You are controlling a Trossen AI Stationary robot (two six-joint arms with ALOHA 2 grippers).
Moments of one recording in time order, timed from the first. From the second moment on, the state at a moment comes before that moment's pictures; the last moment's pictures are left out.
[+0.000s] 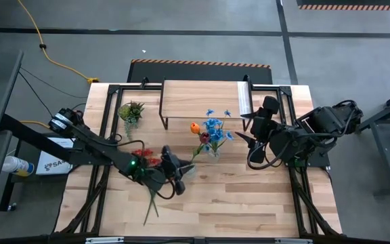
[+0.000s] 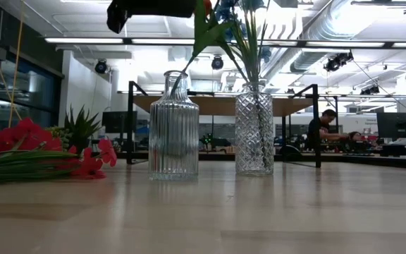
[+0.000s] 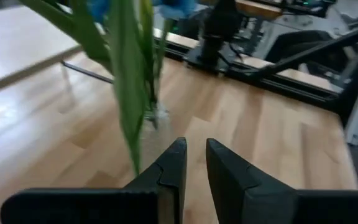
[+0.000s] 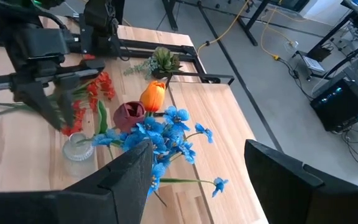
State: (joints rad) left arm -0.52 1.52 0.99 0.07 -0.81 -0.52; right arm 0.48 1.48 2.00 -1.33 0.82 0.29
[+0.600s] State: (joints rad) left arm -0.54 1.51 0.99 0.05 -0.58 -0.56; right arm 0.48 1.48 2.00 -1.33 0.75 0.29
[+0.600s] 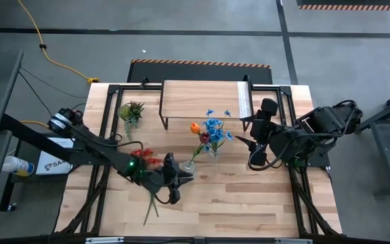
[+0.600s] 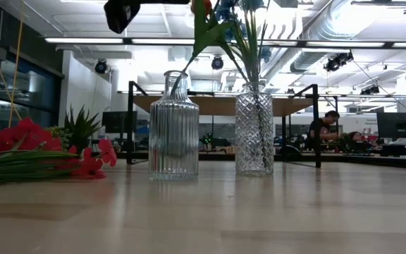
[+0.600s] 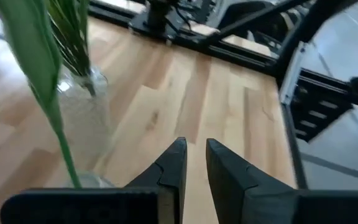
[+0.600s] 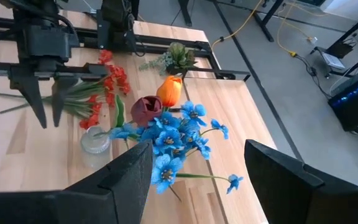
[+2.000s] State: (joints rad) left arm -0.68 1.57 0.99 -0.70 -0.19 -1.66; right arm 0.48 1.48 2.00 -1.31 0.73 0.29
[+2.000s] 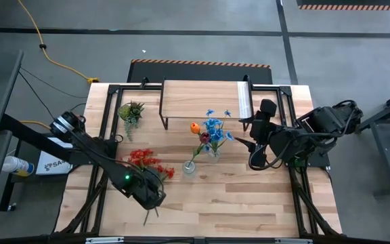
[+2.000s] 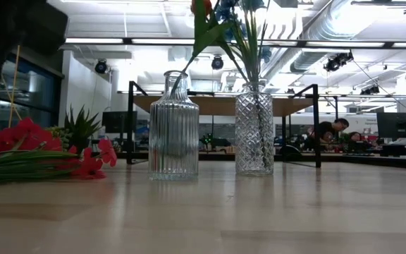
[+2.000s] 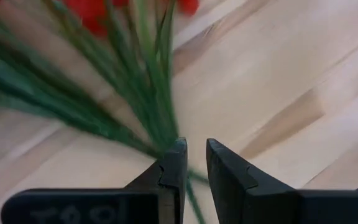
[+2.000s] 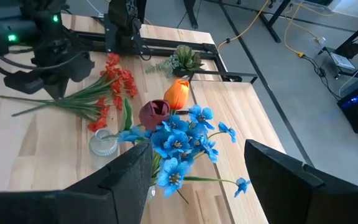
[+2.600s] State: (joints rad) left arm -0.68 1.60 0.99 -0.65 -0.08 -1.74; right arm 0.48 1.48 2.00 -1.31 0.73 0.29
